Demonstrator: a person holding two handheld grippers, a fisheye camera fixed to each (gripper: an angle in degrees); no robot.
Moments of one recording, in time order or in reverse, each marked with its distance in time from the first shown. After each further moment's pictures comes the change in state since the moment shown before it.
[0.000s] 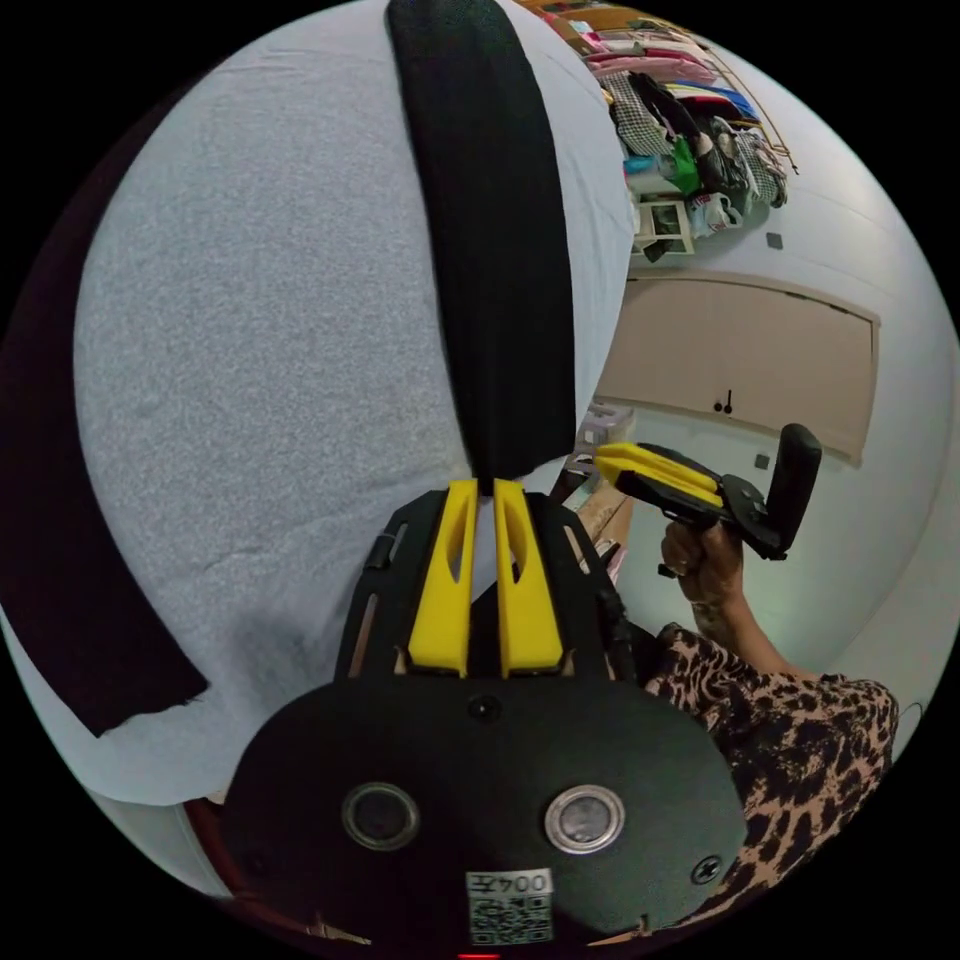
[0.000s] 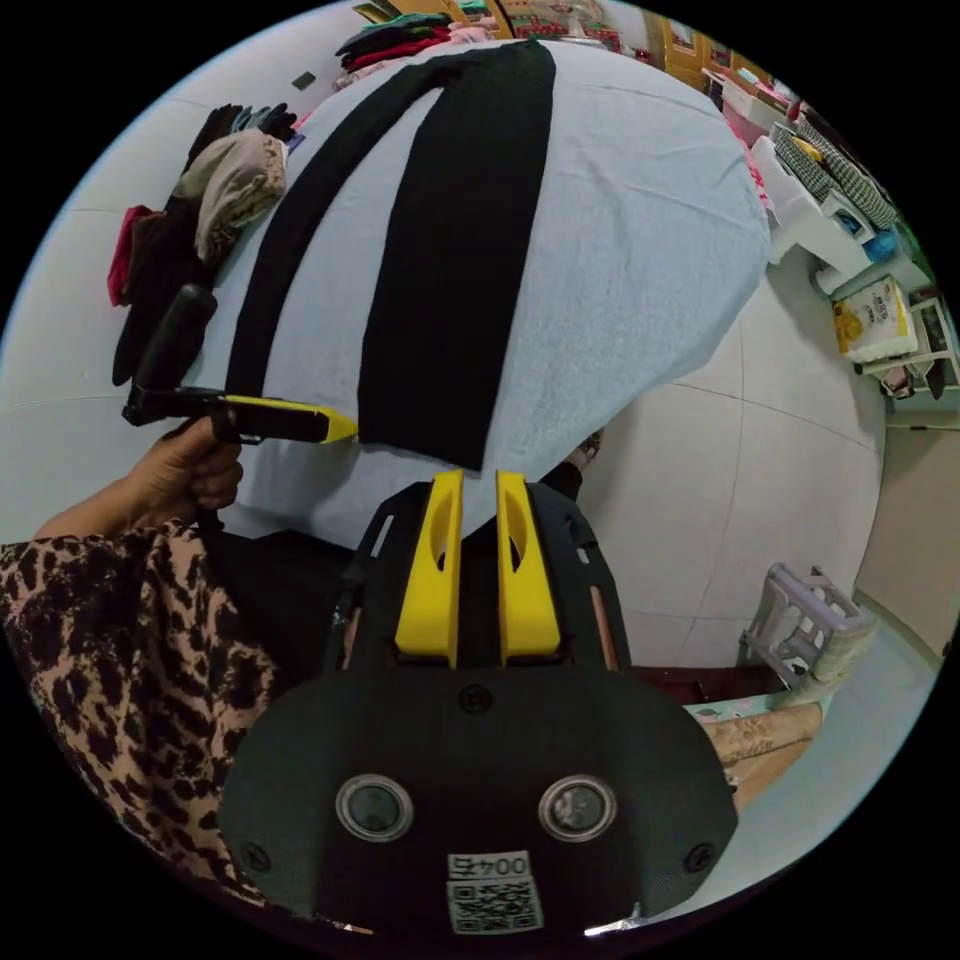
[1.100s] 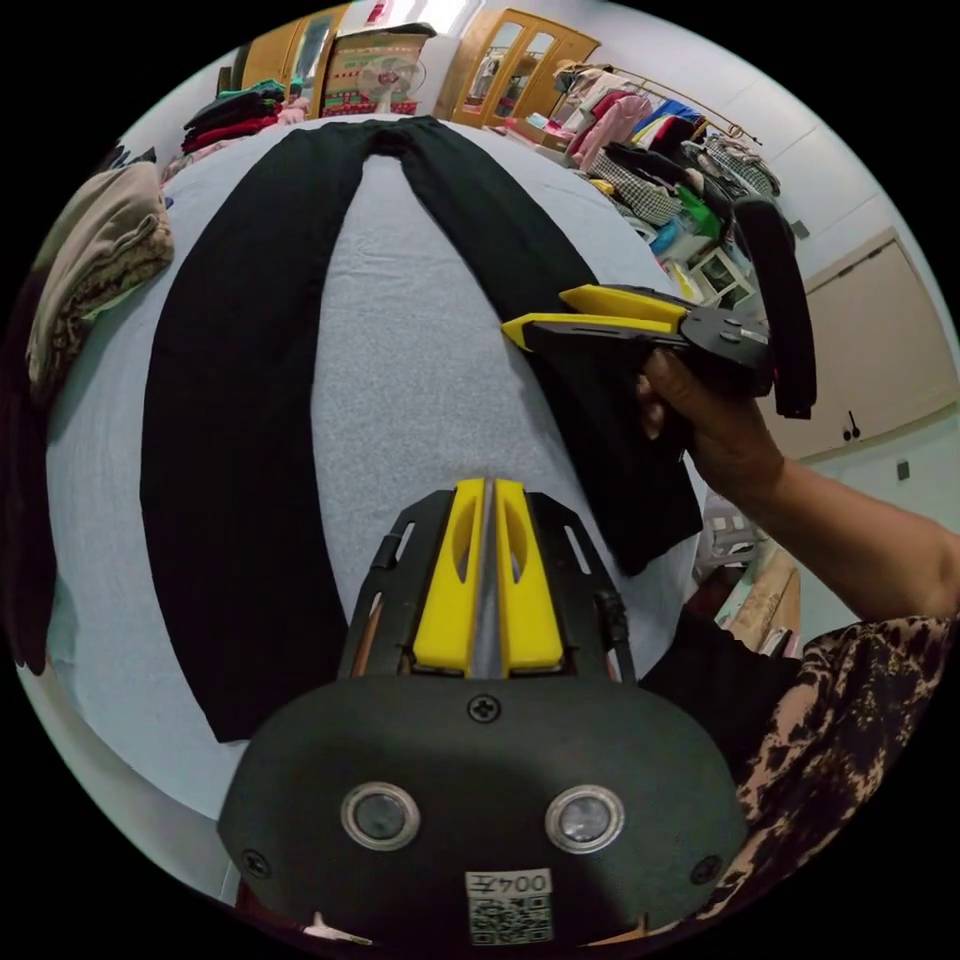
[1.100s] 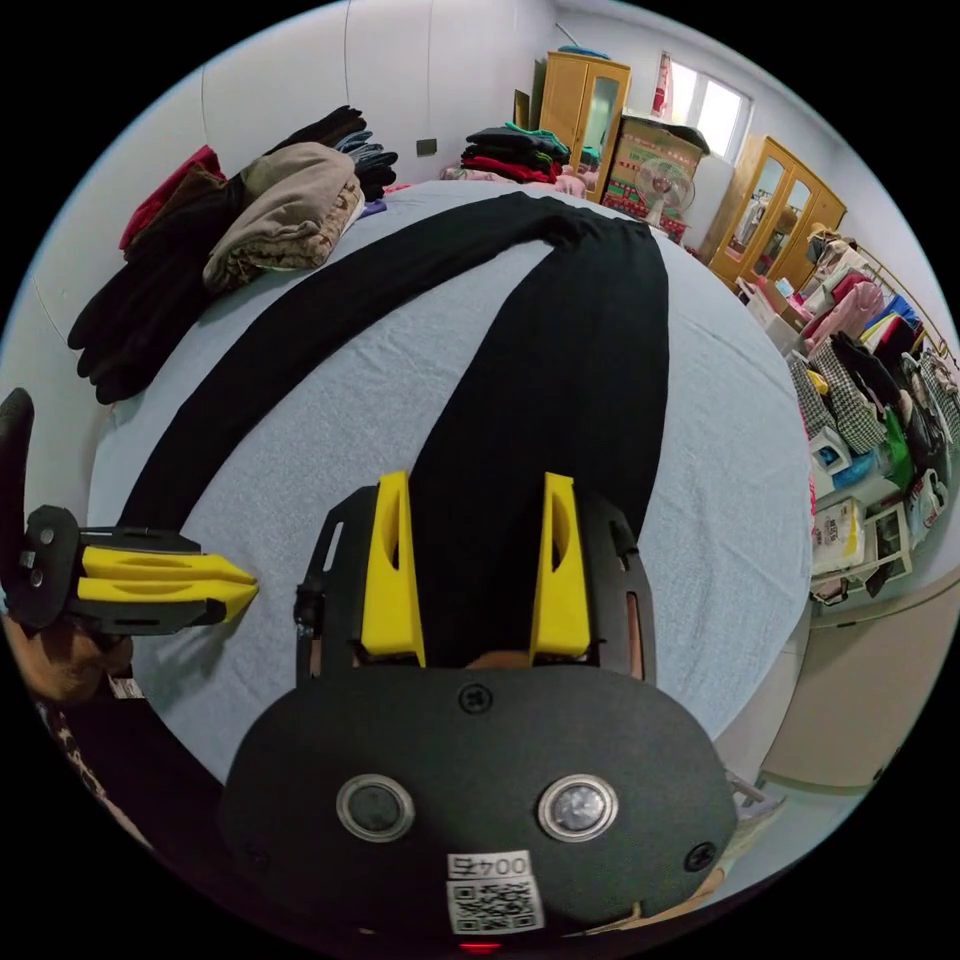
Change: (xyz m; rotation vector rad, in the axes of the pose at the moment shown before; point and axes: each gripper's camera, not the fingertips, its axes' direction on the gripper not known) left arm 0.051 0.091 -0.001 0.434 -0.500 0.125; right arm -0.157 -0.118 0.056 0.437 0.272 -0.325
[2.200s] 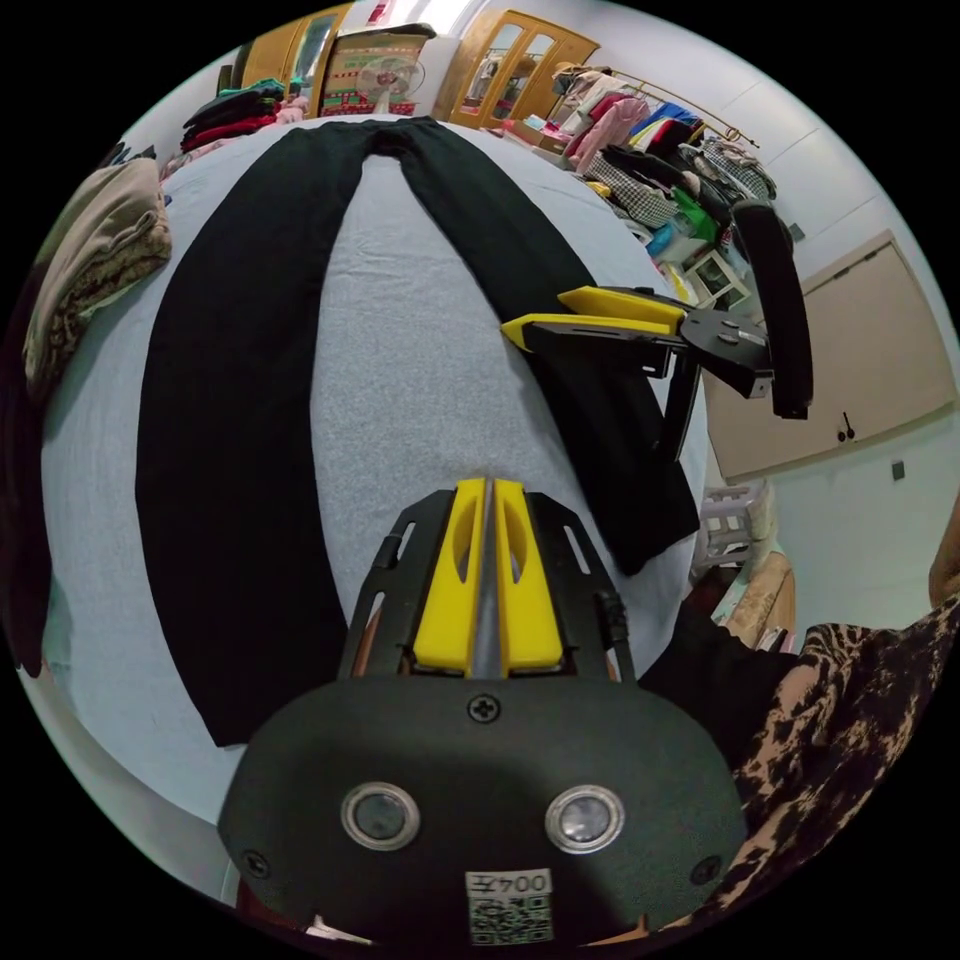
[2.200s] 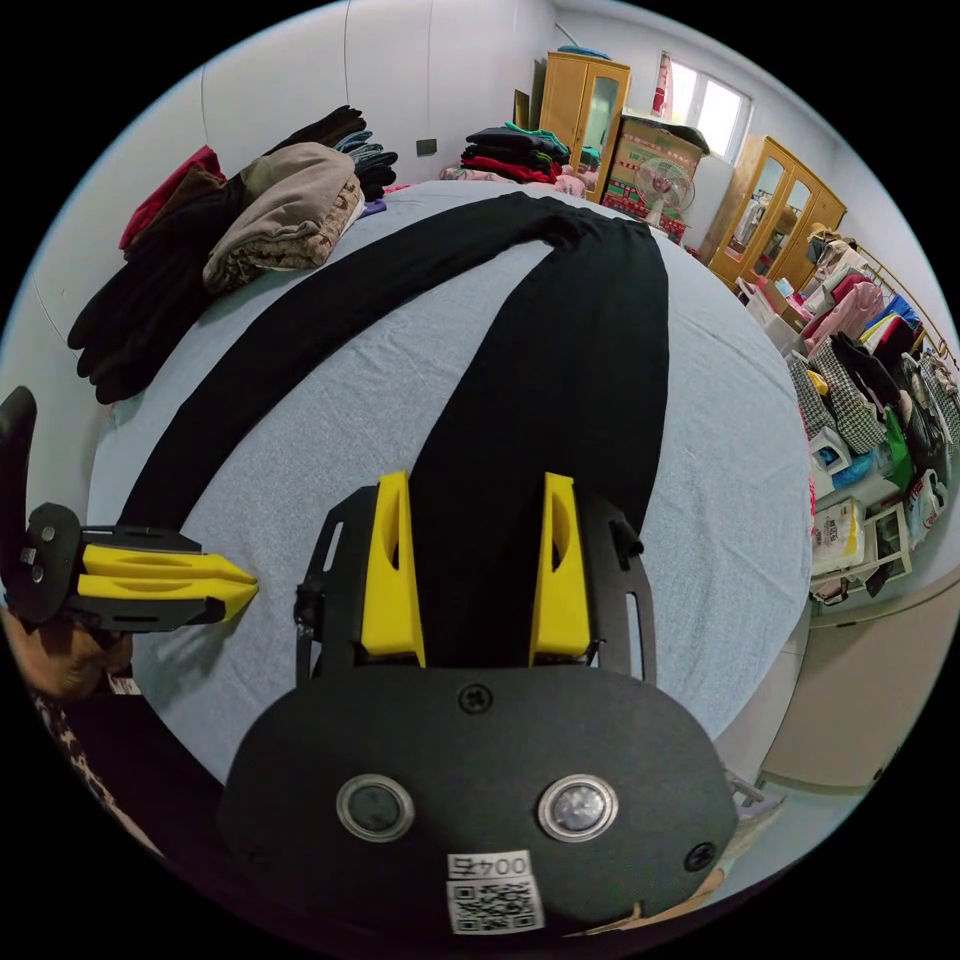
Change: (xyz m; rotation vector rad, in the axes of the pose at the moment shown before) left arm 0.015 0.019 -0.007 0.002 0.016 -0.004; right arm -0.035 -0.008 -0.003 0.002 0.004 -0.001
